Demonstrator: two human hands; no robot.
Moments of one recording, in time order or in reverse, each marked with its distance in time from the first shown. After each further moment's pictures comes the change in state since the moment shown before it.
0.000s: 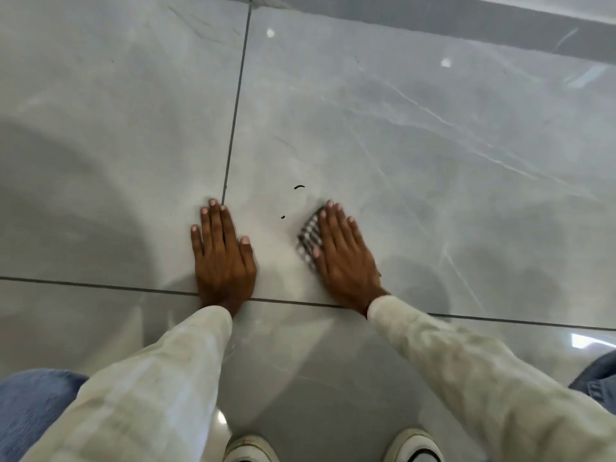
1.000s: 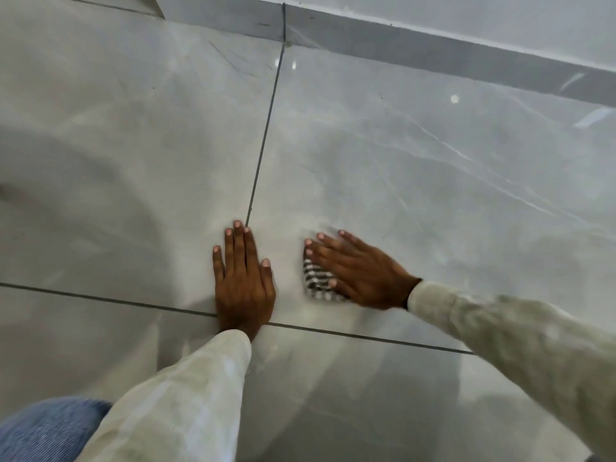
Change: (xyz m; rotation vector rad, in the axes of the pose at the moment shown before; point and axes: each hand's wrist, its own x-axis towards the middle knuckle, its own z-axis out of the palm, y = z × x) left_hand 0.001 -0.007 0.016 -0.037 0.069 0.006; right_hand 0.048 0.030 -0.022 -0.167 -0.114 -0.650
